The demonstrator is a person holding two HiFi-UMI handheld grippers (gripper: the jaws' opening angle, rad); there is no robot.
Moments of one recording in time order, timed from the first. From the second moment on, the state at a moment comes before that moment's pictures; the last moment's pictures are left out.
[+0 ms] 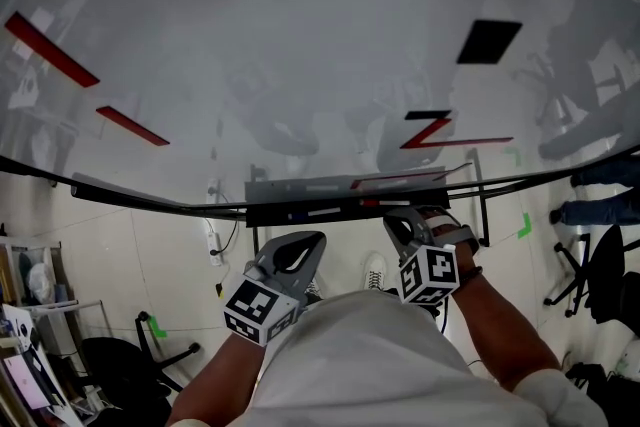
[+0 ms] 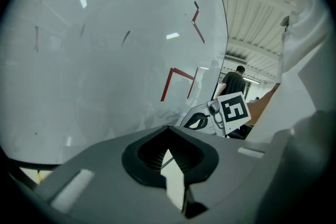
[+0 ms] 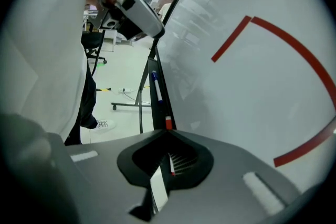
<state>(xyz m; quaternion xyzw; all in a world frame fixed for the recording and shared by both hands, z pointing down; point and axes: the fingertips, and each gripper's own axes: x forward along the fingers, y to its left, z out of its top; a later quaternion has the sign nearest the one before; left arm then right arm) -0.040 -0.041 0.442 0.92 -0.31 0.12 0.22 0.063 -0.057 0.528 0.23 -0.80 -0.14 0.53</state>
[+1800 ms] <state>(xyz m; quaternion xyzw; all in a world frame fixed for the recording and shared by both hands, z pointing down) -0.051 -0.022 0.408 0.95 -0.25 0.08 0.20 0.054 -0.014 0.410 0.43 -0.87 0.20 0.13</state>
